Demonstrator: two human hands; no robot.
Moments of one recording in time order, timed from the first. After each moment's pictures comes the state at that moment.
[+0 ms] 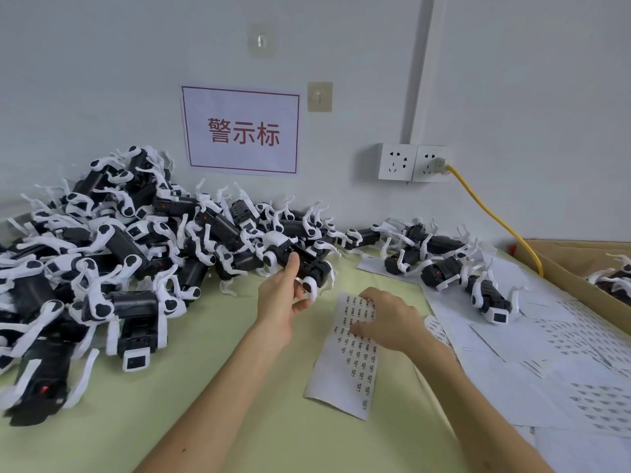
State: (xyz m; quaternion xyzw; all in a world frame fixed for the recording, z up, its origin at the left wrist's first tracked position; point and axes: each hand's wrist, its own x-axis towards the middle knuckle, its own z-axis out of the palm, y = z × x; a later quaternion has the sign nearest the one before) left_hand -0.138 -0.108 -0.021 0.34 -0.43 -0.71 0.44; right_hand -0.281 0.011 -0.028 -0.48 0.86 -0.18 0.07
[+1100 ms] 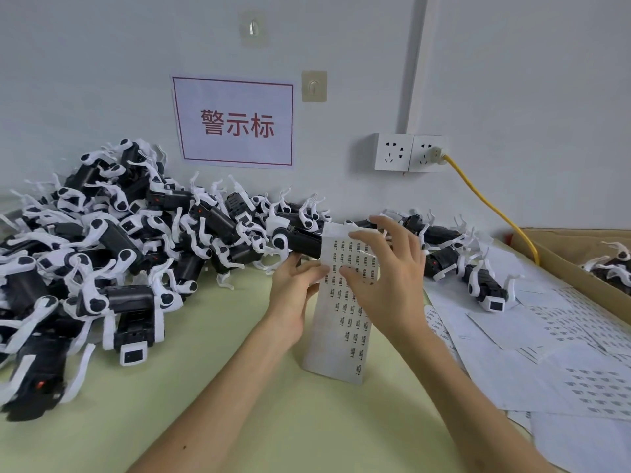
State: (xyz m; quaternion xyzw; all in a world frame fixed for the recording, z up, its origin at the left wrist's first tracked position) left_hand -0.143 -0.093 -0.024 0.19 -0.52 -0.72 0.41; right_hand -0.254 0.013 -0.010 -0.50 0.67 -0.46 -0.30
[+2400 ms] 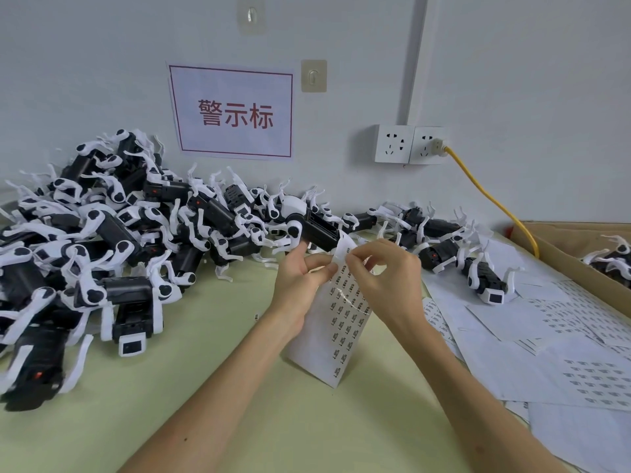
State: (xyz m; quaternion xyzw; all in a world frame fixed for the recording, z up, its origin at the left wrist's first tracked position) left_hand -0.149 -0.085 -0.024 0.20 -0.58 -0.67 0.42; right_hand -0.251 0.015 -0.012 -0.48 0.64 -0.58 -0.15
